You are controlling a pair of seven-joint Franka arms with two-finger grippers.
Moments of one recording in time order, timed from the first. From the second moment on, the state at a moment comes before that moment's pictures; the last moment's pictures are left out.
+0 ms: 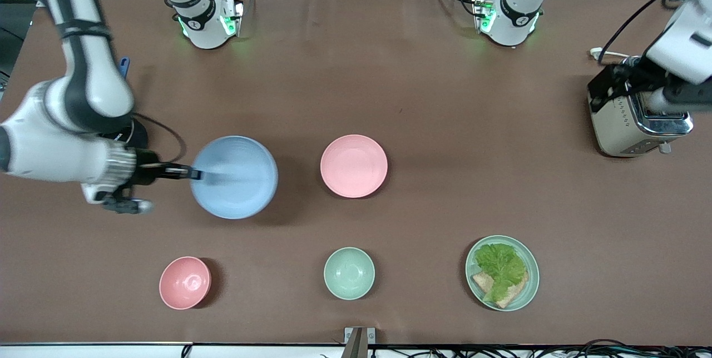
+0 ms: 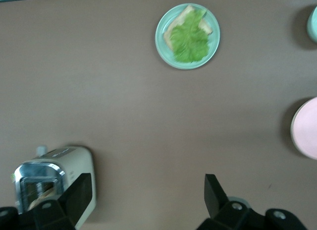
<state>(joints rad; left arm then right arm) 0.12 0.01 -0.29 -1.43 0.08 1.50 -0.06 0.03 0.35 0.15 -1.71 0.44 1.96 0.16</state>
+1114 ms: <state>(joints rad) 0.01 -0.07 -0.07 -1.52 0.04 1.47 0.04 0.20 0.45 0.46 -2.11 0.44 2.80 0.52</state>
